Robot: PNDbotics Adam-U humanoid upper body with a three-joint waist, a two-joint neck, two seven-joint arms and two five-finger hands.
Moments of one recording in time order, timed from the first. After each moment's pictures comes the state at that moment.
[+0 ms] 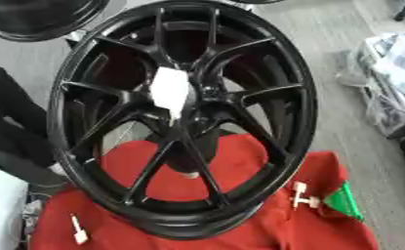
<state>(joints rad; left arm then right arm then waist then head) -0.28 0.43 0.12 -1.65 0.33 0.07 0.28 -0.04 -0.68 -0.26 -1.97 -0.13 0.18 -0.11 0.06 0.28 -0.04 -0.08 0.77</state>
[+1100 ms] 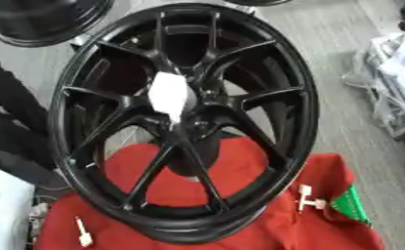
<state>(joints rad) -0.38 0.33 0.07 -1.68 0.31 0.08 0.24 -0.25 -0.55 -0.18 -1.82 -0.38 0.02 -0.04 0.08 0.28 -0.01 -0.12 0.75</state>
